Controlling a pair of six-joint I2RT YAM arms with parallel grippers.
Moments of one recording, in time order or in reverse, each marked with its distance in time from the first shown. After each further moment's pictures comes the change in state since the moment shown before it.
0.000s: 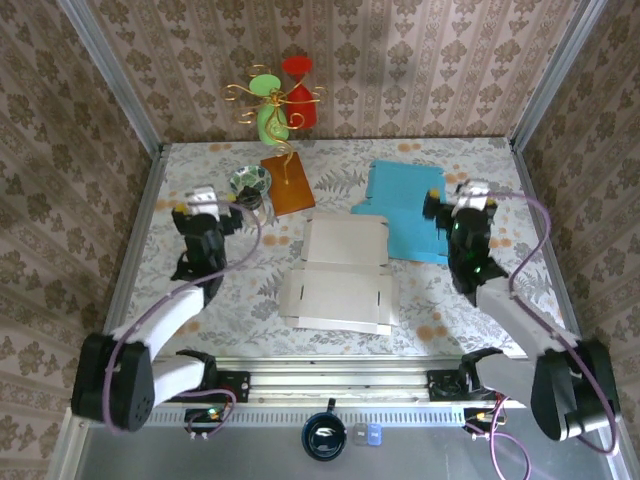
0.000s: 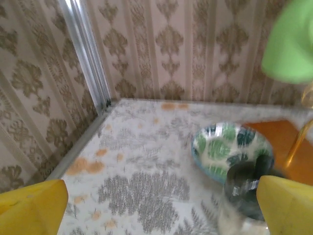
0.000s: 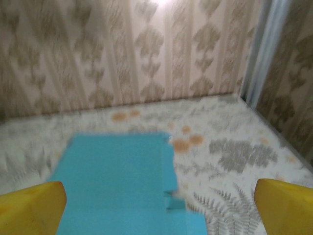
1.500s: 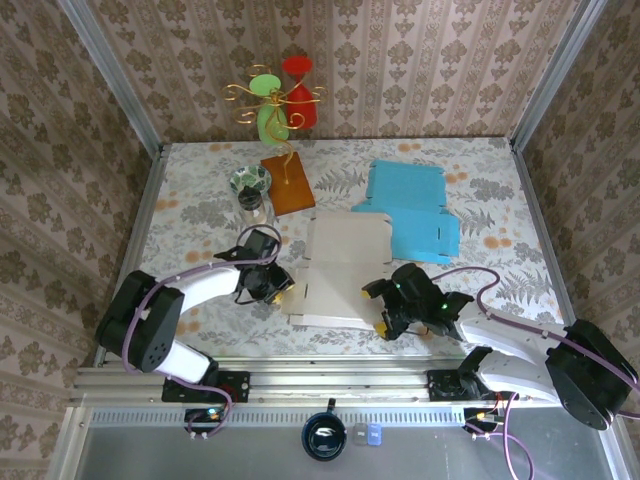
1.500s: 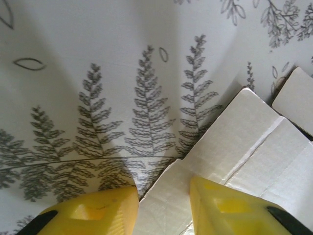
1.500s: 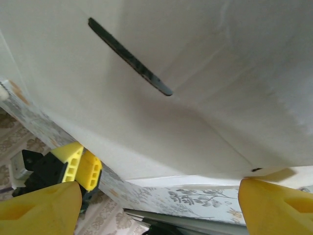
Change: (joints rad) left arm -0.278 0.403 0.071 -0.678 0.729 -0.987; right arm 0.528 0.021 -0.296 -0.333 -0.686 1.635
